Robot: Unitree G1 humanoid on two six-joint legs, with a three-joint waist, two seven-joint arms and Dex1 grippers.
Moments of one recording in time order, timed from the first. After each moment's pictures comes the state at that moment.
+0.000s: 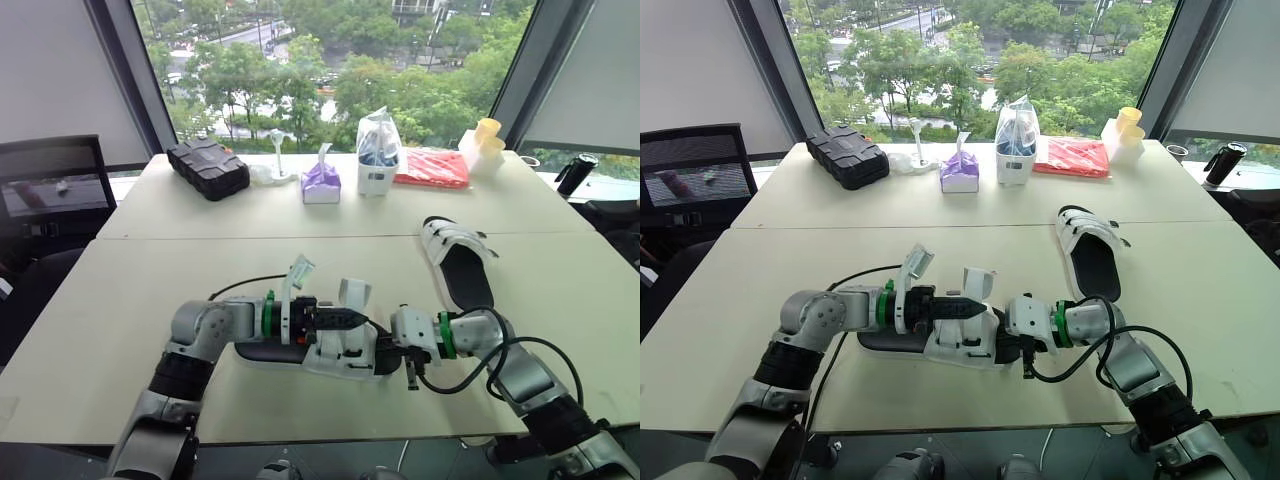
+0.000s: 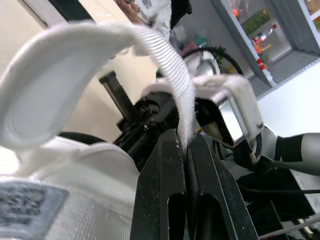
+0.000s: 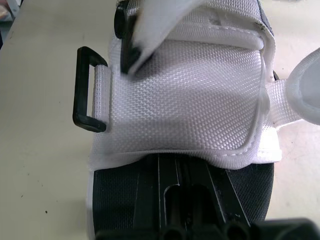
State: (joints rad) left arm -0.61 0.31 -0.07 0.06 -0.83 1.16 -0.91; right arm -0.34 -0.64 0.30 0.05 0.06 -0.06 1.17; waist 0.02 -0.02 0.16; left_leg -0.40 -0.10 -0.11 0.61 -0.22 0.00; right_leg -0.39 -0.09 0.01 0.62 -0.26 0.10
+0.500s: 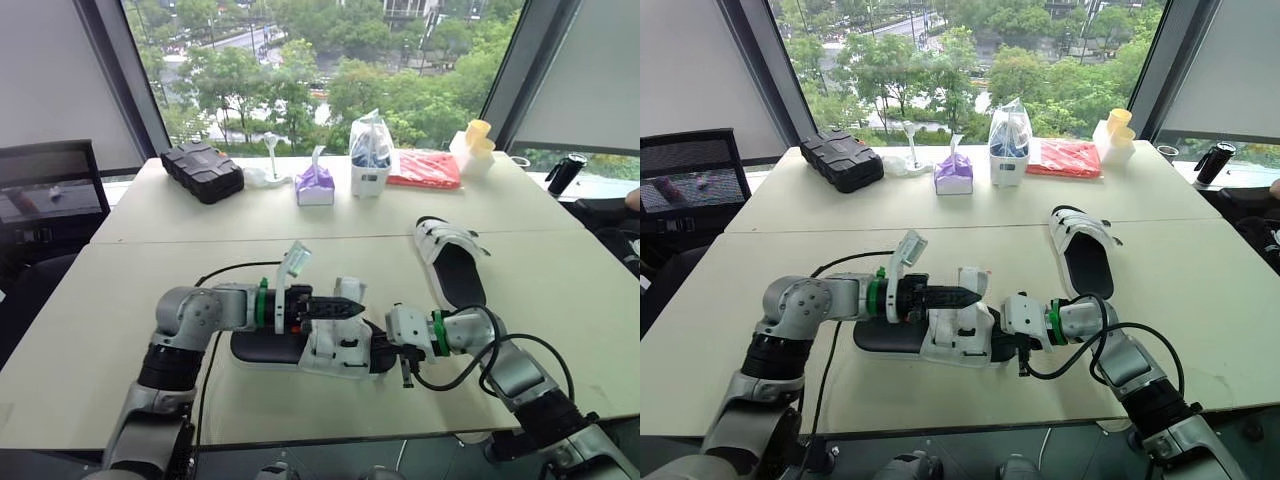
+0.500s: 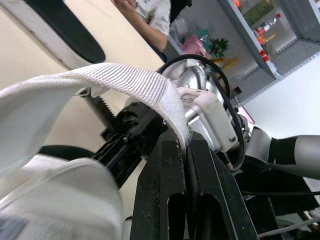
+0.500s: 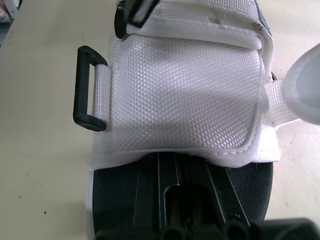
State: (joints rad) left arm -0.64 0.26 -0.03 -0.02 -0.88 1.28 -0.79; right arm -0.37 -0.62 0.31 0.11 0.06 -0.09 1.17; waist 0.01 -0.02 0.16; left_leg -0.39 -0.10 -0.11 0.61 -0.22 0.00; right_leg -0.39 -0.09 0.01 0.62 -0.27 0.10
